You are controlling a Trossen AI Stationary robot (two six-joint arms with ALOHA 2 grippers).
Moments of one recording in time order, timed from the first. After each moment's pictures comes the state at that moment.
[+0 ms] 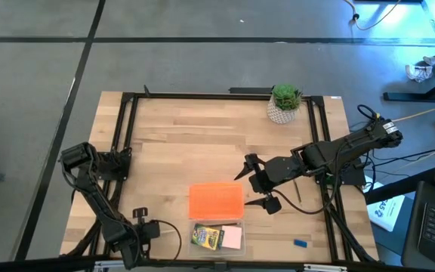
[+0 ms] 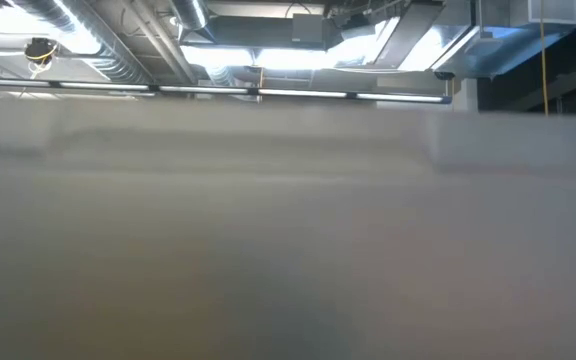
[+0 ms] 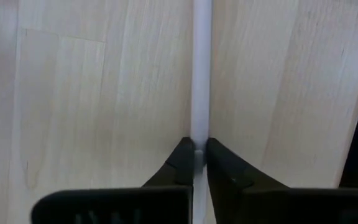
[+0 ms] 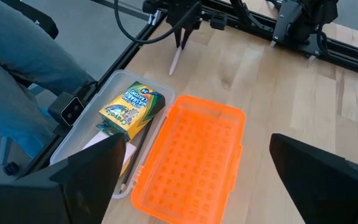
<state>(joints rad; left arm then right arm) -1.07 1.84 1.04 -0.69 -0.23 -1.28 0.38 1.40 1.28 -0.50 0.03 -0.09</state>
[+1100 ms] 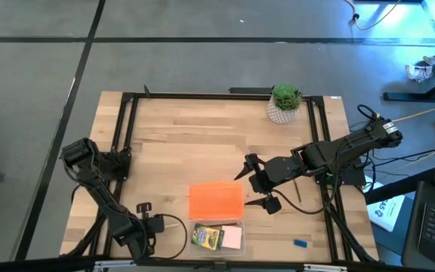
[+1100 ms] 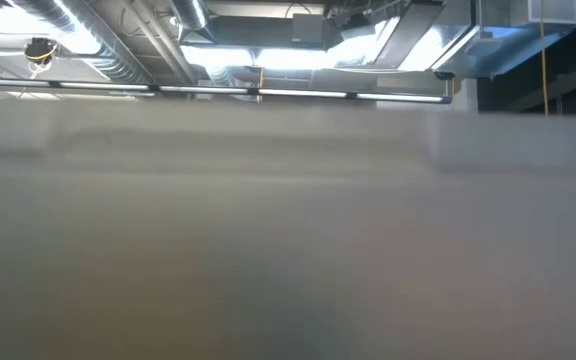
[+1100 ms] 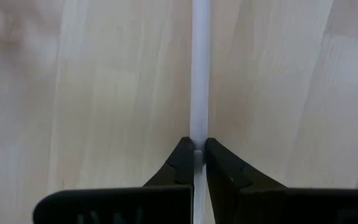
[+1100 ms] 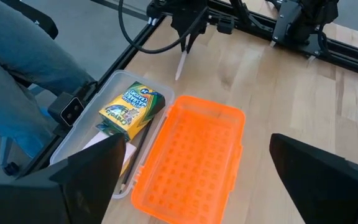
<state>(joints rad) -1.00 1.77 1.04 -0.72 -0.22 -1.22 0.38 1.40 1.28 -0.50 0.03 -0.09</state>
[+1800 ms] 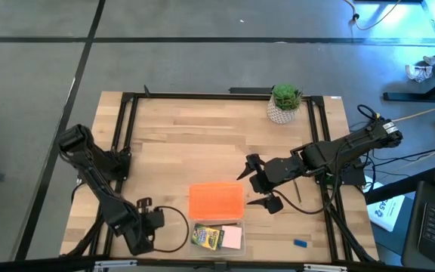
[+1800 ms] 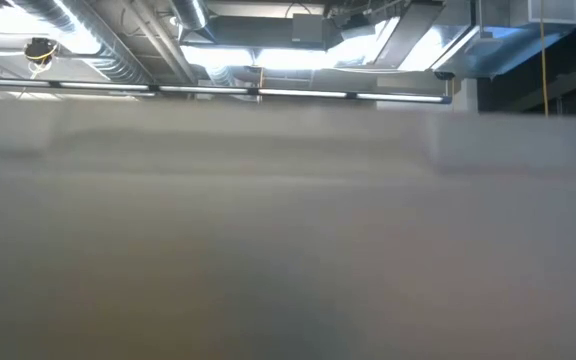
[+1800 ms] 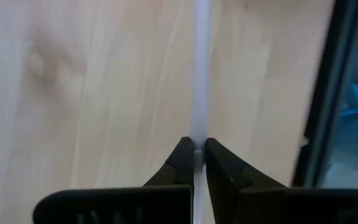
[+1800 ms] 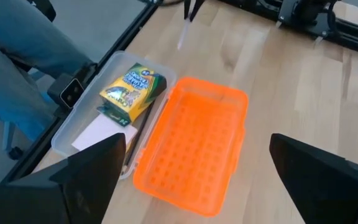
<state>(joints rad) -0.95 1.60 1.04 -0.75 -0.22 -1.17 0.38 1.40 1.28 -0.57 0.03 -0.08</state>
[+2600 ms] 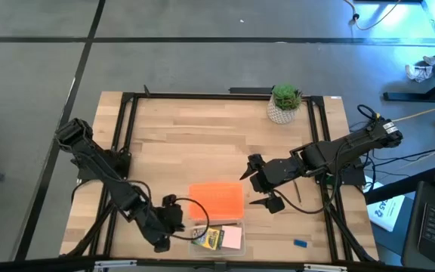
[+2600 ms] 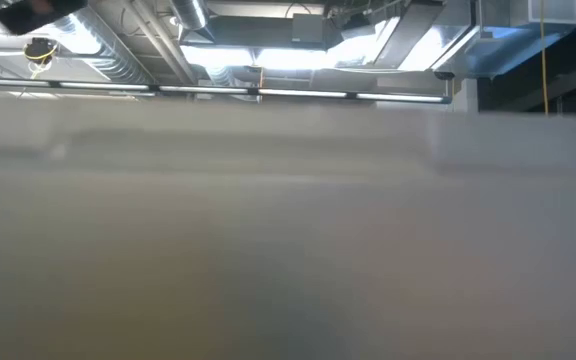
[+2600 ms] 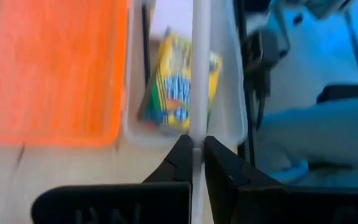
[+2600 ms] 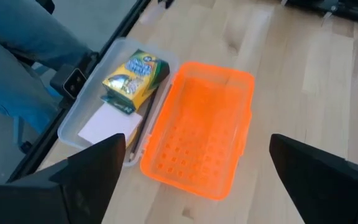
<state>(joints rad) -0.78 1.53 1.04 -0.39 -0.31 -0.80 0.38 1.40 1.28 -0.62 0.03 -0.03</state>
